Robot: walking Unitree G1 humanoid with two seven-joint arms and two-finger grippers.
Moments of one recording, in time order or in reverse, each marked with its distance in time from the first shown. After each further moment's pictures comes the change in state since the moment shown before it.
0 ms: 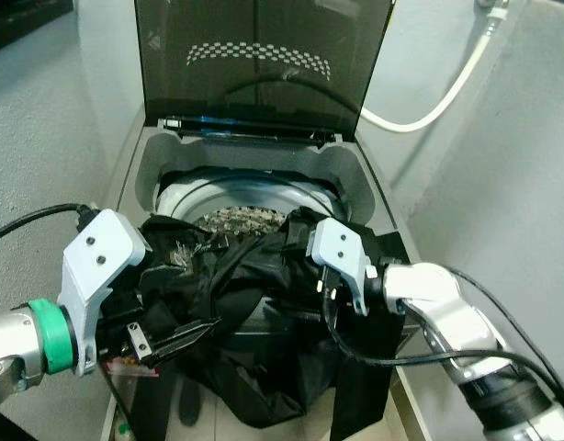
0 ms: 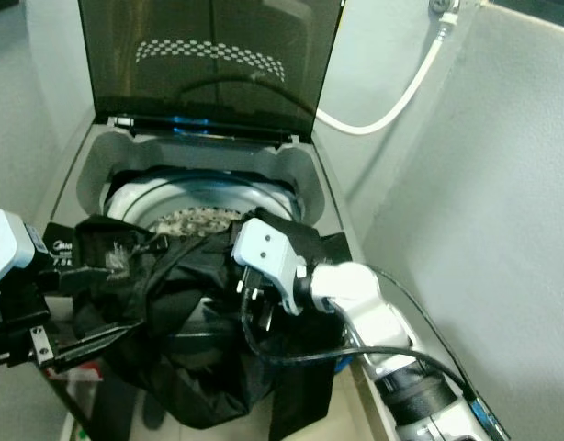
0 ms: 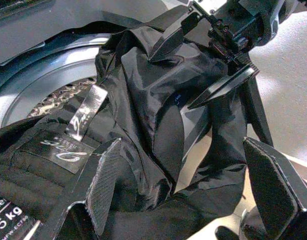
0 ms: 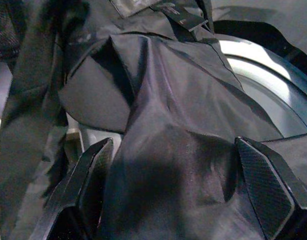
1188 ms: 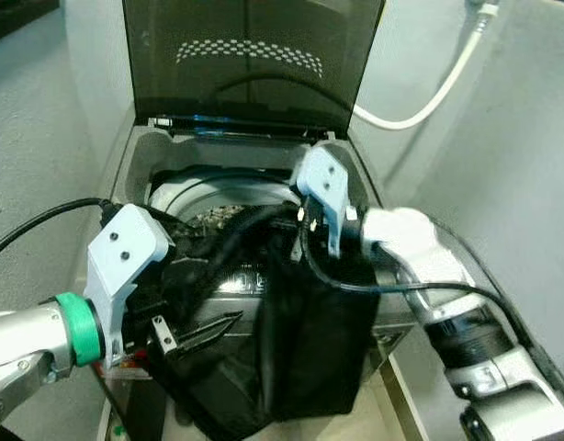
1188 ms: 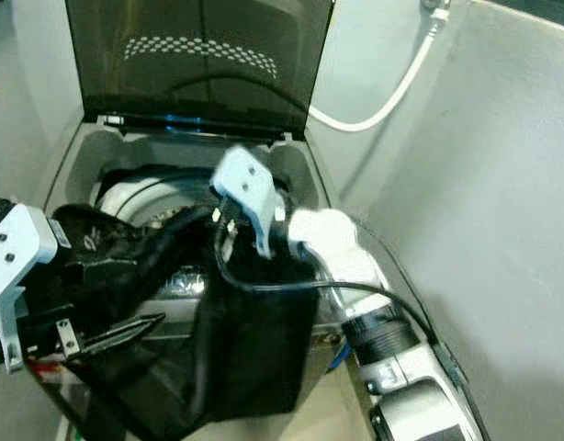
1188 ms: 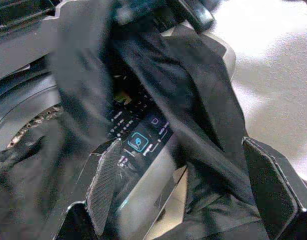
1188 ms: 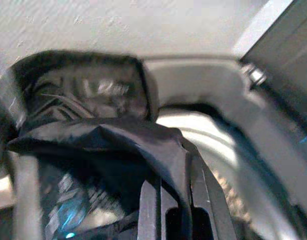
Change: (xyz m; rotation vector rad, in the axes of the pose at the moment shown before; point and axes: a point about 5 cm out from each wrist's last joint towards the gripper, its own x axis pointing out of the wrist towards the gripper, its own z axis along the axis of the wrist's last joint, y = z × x) left arm 0.016 -0.005 0.006 -0.002 -0.059 -0.015; right arm 0.026 -0.047 0.071 -0.031 -0.242 -0.105
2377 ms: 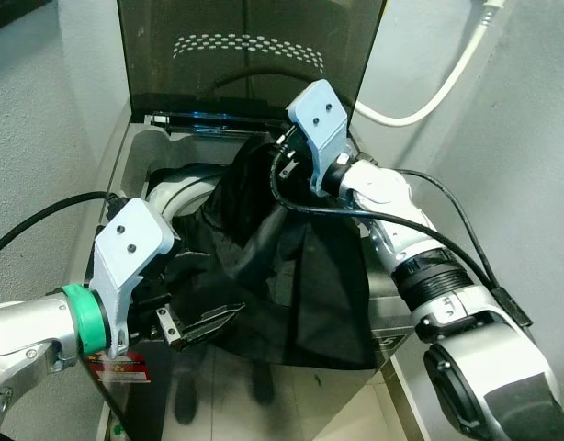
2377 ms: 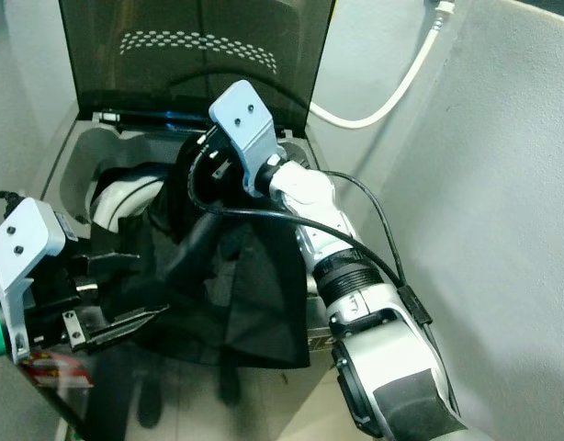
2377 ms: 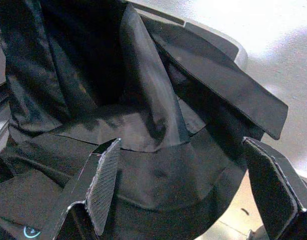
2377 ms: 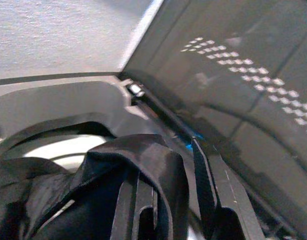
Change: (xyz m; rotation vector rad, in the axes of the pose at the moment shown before) left arm 0.006 0.005 0.002 0.022 -0.005 -0.001; right arm 0.019 -0.048 0.008 -0.114 -0.043 -0.431
